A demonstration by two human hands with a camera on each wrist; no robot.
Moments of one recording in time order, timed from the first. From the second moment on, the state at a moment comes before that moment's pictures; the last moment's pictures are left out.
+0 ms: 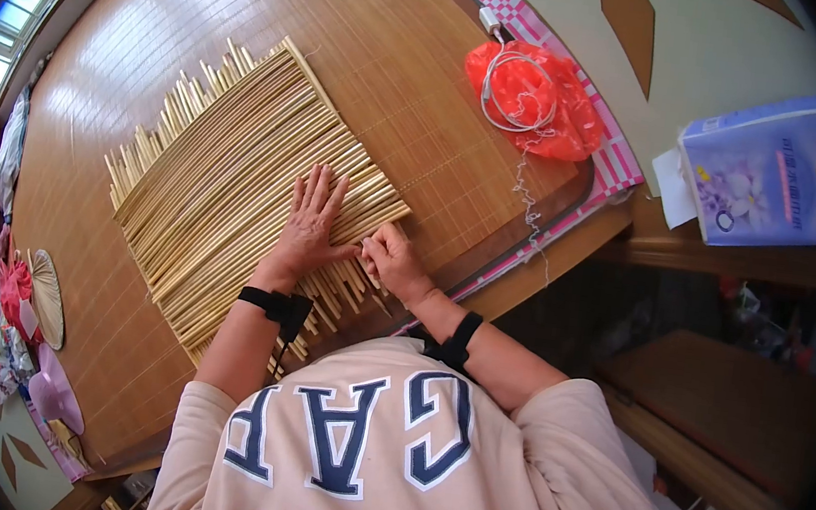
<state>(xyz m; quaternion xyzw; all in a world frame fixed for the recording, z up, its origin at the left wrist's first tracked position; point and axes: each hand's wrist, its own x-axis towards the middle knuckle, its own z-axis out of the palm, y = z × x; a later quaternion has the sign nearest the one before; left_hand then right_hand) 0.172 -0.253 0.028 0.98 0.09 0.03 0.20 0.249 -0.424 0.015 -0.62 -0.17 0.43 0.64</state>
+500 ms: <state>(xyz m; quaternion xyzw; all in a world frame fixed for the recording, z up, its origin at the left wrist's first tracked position) 0.171 -0.256 0.011 0.99 0.09 0.06 0.13 0.242 -0.429 0.004 -0.73 -0.26 0.31 0.55</state>
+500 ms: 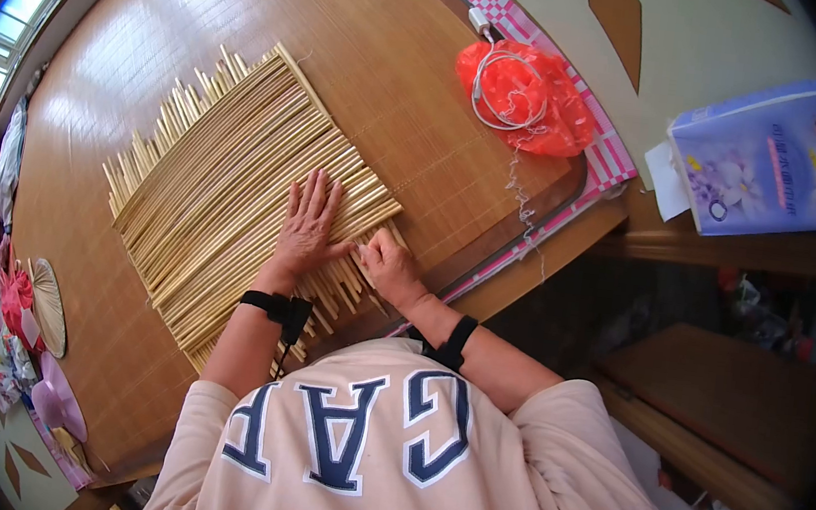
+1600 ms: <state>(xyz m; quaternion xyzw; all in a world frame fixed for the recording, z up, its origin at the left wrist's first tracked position) 0.174 -0.277 0.017 0.99 0.09 0.06 0.08 0.236 -0.428 0.015 -0.72 -0.24 0.31 0.56</state>
